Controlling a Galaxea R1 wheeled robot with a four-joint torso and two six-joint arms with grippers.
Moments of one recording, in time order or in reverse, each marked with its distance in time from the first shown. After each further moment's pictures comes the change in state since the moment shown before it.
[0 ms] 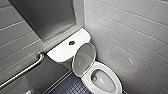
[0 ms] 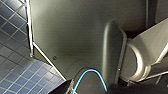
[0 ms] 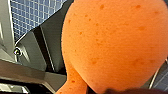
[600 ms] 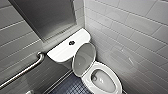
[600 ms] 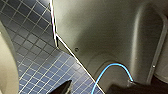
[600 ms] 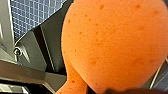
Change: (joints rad) left arm -0.001 0.064 0.049 -0.729 0.400 0.732; right arm 0.005 0.000 0.000 0.000 -0.009 0.000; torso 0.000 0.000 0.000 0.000
